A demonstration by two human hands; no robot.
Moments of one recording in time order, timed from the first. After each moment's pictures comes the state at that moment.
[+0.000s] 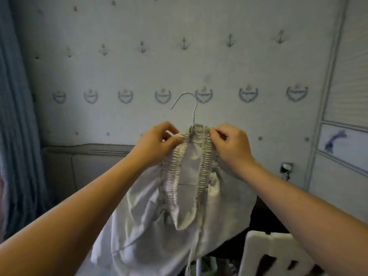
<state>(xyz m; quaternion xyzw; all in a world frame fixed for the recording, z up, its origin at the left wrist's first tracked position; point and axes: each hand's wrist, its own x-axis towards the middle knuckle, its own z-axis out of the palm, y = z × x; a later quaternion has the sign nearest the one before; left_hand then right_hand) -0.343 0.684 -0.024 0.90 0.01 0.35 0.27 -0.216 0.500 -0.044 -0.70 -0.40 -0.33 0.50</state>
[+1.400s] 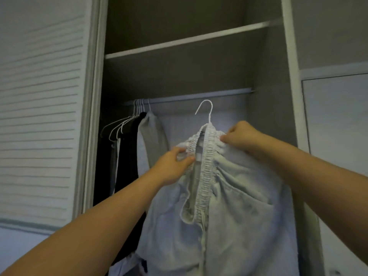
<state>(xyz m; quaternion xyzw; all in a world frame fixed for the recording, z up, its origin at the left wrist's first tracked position) -0.022 -0.108 0.118 0.68 -0.57 0.09 0.46 -0.213 -0.203 0.189 -0.82 0.35 -0.44 0.14</state>
